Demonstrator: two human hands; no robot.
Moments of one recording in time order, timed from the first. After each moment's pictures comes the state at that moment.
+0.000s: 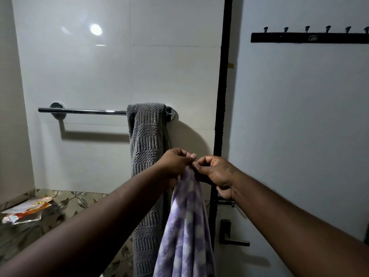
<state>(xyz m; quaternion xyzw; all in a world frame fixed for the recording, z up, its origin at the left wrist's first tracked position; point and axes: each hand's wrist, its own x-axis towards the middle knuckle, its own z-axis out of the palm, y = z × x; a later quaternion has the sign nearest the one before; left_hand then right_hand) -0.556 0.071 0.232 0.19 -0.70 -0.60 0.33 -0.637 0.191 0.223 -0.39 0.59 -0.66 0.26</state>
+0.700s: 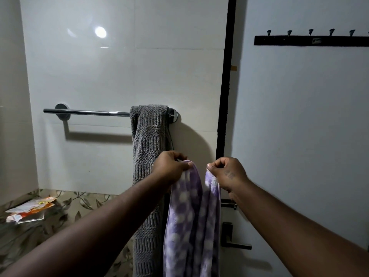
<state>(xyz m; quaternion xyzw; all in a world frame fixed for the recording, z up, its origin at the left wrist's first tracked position) -0.546 0.055 0.216 0.26 -0.74 -0.46 0.41 -0.658 0.192 0.212 -0.32 0.74 -0.60 0.00</state>
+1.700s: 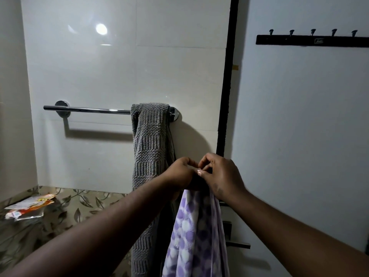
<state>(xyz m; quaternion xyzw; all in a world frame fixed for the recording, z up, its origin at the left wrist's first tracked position) -0.549 0.086 0.212 0.18 -0.71 -0.62 0.27 -0.635 0.200 0.213 -0.49 0.75 -0.41 -0.17</state>
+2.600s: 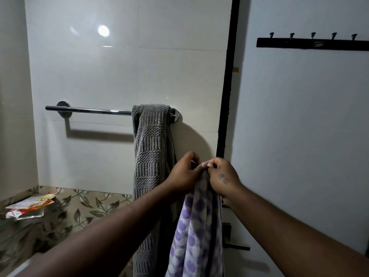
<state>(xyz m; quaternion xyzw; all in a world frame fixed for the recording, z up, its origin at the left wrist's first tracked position) -0.563 0.080 0.200 0.10 -0.80 -0.44 0.40 -0.637 0.190 0.213 -0.36 0.75 -0.56 0.01</state>
